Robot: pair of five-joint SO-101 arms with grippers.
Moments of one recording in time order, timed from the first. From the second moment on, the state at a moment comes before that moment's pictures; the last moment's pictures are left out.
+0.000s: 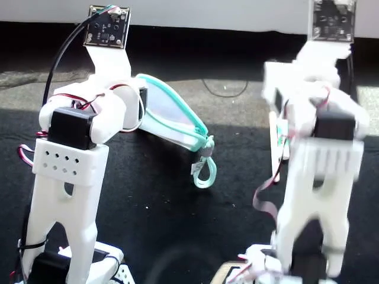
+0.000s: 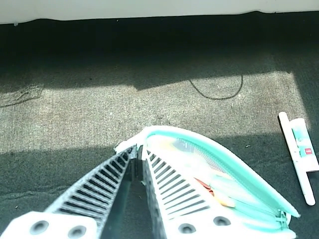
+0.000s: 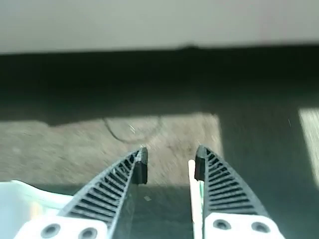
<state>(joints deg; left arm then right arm) 11.0 -16.1 -3.4 80.0 7.9 0.6 -15.0 -9.9 73.3 -0.3</state>
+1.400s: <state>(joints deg) 11.0 -16.1 -3.4 80.0 5.1 0.6 67.8 -94.1 100.5 13.2</state>
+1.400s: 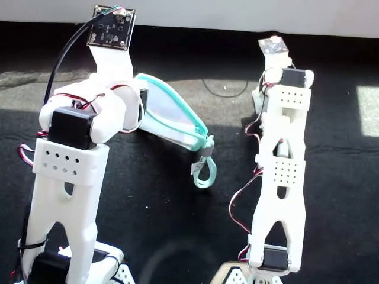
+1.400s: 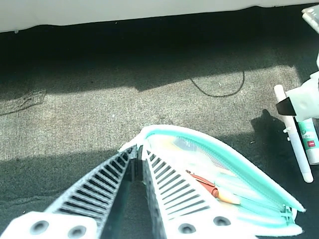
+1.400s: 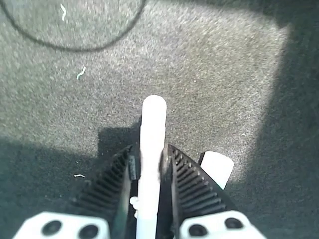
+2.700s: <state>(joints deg) 11.0 -16.1 -3.4 80.0 5.2 -32.9 -8.3 -45.1 74.5 -9.5</state>
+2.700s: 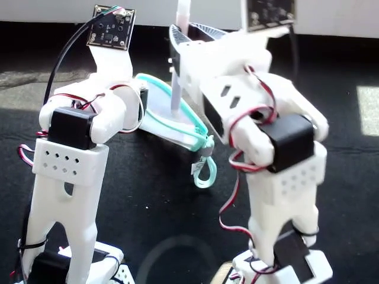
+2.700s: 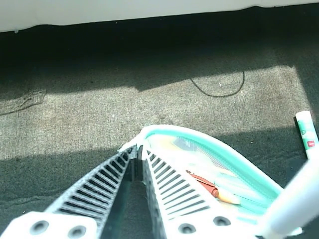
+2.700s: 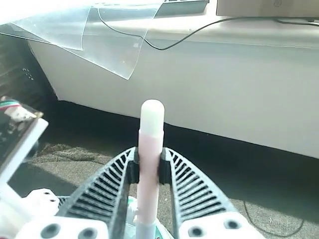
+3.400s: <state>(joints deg) 4.9 8.7 -30.3 83.7 7.9 -32.1 8.5 -45.1 66.4 -2.7</state>
